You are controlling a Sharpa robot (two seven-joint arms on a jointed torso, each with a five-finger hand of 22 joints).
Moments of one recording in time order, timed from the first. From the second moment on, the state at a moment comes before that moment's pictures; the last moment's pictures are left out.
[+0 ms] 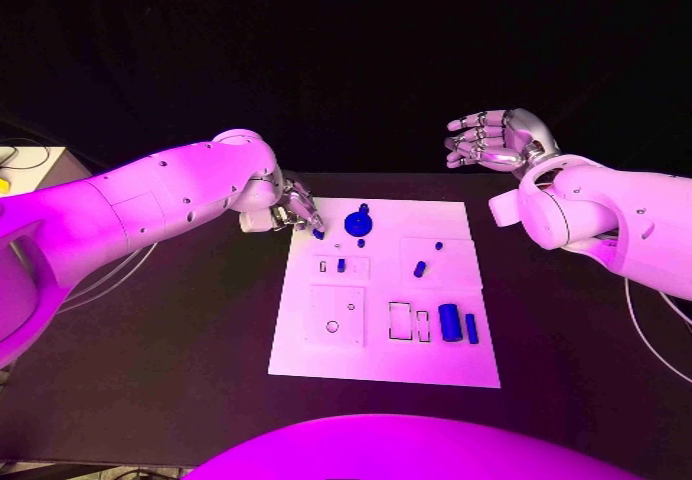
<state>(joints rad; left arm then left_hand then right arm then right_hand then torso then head) 1.32 -0.51 -0.09 0.98 -0.88 0.40 -0.45 1.15 -0.16 0.75 0.13 0.28 0.80 0.10 0.73 0.69 1.18 0.00 1.05 0.68 1.47 -0.05 1.53 1.31 0.07 1.37 0.06 1.43 1.28 1.34 -0.78 -0.16 1.37 -0.39 -0.52 0.26 1.32 -0.20 0.51 0.13 0.30 0.72 0.19 0.29 0.34 0.87 0.19 0.37 0.15 1.03 0.13 0.16 0.45 0.18 1.00 0.24 0.07 0.28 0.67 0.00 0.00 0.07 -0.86</state>
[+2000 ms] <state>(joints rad) 1.32 -0.63 -0.16 1.28 -0.96 0.26 -0.50 1.10 -0.19 0.75 0.13 0.44 0.85 0.08 0.72 0.72 1.25 -0.02 1.08 0.73 1.47 -0.07 1.53 1.31 0.07 1.41 0.04 1.46 1.31 1.33 -0.80 -0.16 1.36 -0.36 -0.52 0.27 1.30 -0.19 0.51 0.12 0.31 0.72 0.19 0.29 0.34 0.87 0.19 0.37 0.13 1.03 0.14 0.16 0.44 0.18 1.00 0.24 0.07 0.26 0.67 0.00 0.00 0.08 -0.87</state>
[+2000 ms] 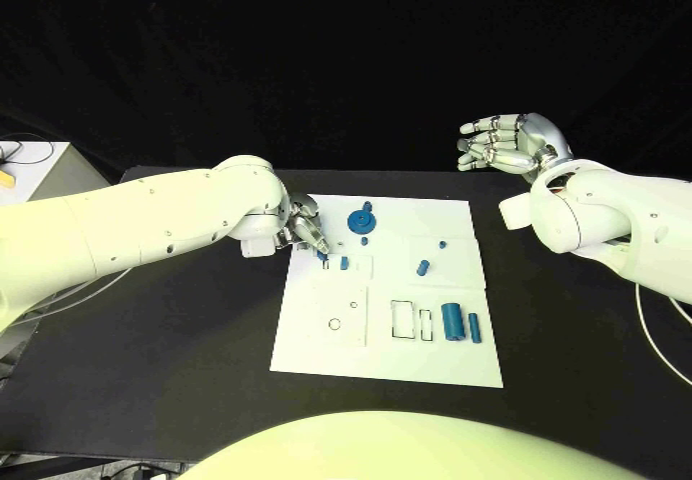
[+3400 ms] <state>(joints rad) 1.32 -0.62 -0.16 1.28 -0.97 0.31 -0.50 1.10 -0.19 0.75 0.13 0.44 0.85 0.08 0.72 0.77 1.25 -0.02 1.08 0.73 1.47 -0.07 1.53 1.31 0.07 1.41 0.04 1.46 1.31 1.32 -0.80 -0.16 1.35 -0.35 -0.49 0.26 1.30 -0.19 0.50 0.13 0.31 0.72 0.19 0.29 0.34 0.87 0.19 0.37 0.12 1.03 0.14 0.16 0.44 0.18 1.00 0.24 0.07 0.25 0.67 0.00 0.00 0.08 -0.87</state>
